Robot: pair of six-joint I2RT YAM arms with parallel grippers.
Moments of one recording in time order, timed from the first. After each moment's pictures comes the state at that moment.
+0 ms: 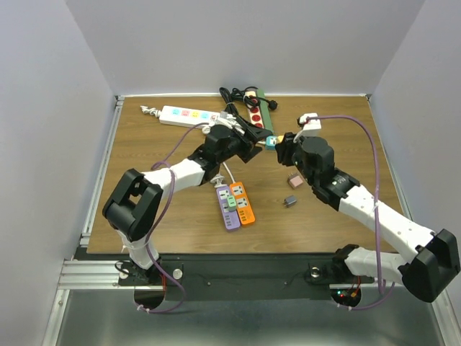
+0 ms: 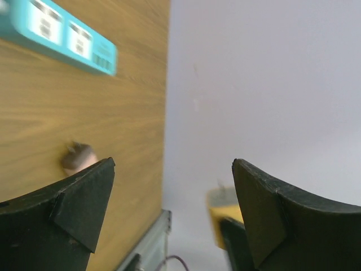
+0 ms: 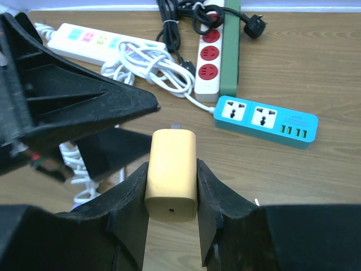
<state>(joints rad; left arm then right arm) -0.67 1.72 1.07 0.45 0.17 -1.41 0.63 1.13 0.86 0.03 0.35 0.28</state>
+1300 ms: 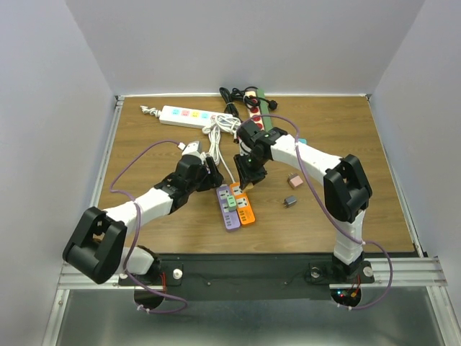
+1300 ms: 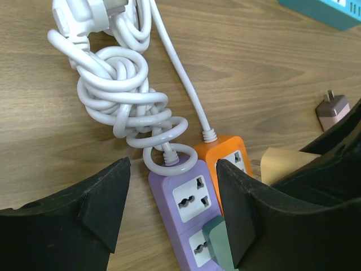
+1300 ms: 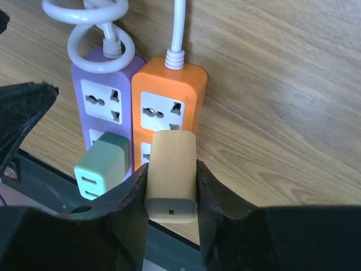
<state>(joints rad) -0.56 1.30 0.61 0.09 -0.06 -0.65 0.68 1.96 1.60 -0.89 -0.24 0.34</state>
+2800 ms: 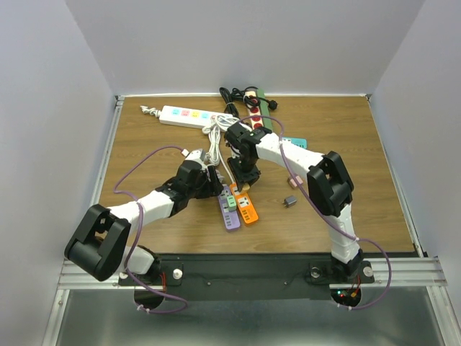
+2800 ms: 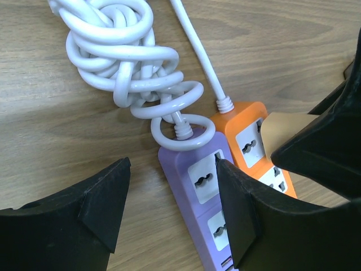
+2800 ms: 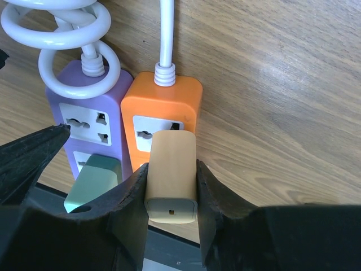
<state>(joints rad) -0.56 1.33 0.56 0.10 0.01 -0.61 0.74 2.11 1.78 -1.02 -0.10 0.34</state>
